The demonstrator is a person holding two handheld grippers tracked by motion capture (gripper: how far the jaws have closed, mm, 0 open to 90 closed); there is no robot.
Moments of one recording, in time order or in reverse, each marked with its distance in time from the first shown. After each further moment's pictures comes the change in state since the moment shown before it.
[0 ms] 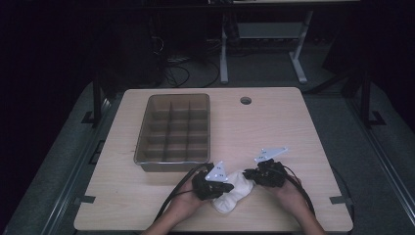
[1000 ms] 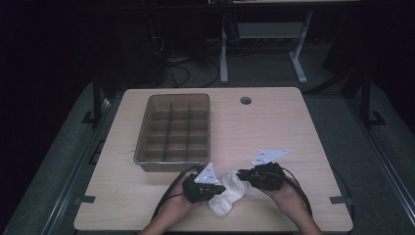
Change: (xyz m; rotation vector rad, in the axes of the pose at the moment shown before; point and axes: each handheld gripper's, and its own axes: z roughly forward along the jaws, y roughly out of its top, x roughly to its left) left arm -0.001 -0.018 -0.026 -0.018 0.018 -0.035; right arm 0.029 0.017 -0.019 -0.092 0.036 -0.065
